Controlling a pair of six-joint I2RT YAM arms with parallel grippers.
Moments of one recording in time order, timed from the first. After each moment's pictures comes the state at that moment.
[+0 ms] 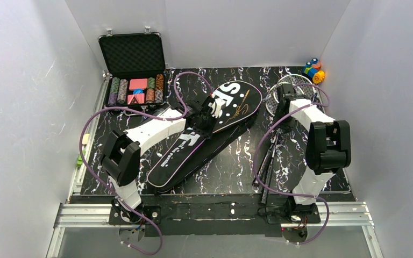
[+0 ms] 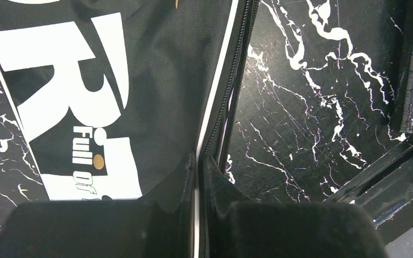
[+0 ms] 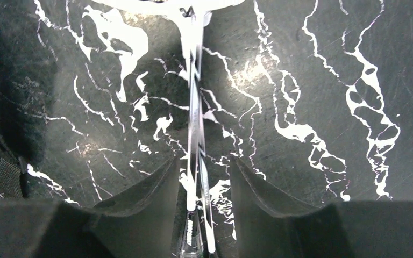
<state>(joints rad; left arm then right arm) -0.73 1.76 1.41 -0.65 0.12 -0.11 0.12 1.76 1.23 -0.72 0.23 0.45</state>
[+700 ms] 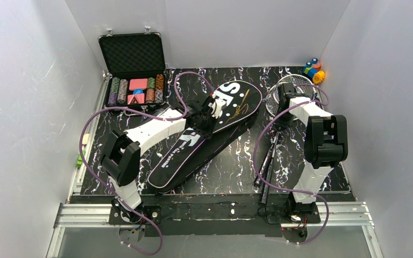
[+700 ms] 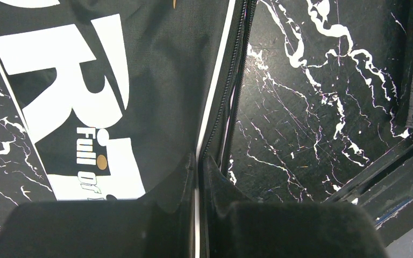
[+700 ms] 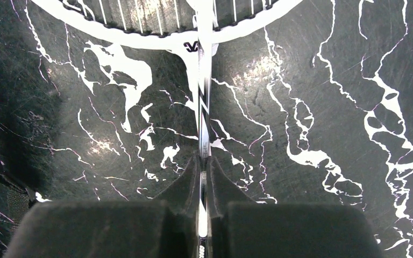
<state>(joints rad) -0.73 1.76 1.41 -0.65 0.13 -0.09 0.08 1.85 1.27 -0.69 0.19 0.47</state>
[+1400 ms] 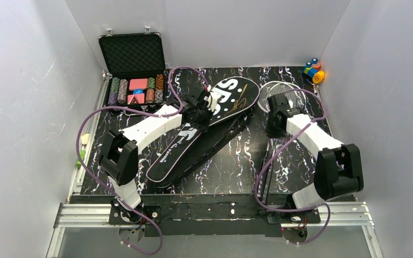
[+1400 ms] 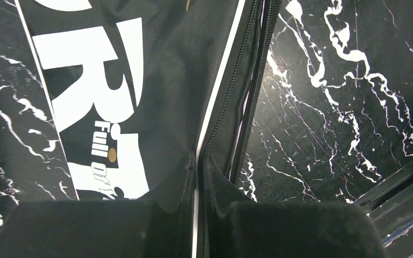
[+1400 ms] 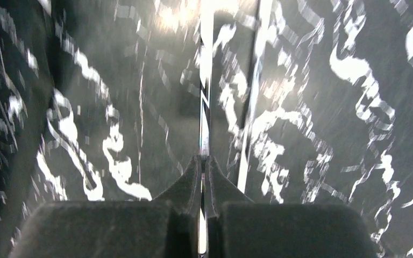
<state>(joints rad) -0.69 1.76 1.45 -0.66 0.08 -0.07 0.24 1.52 1.06 -0.68 0.18 0.49</state>
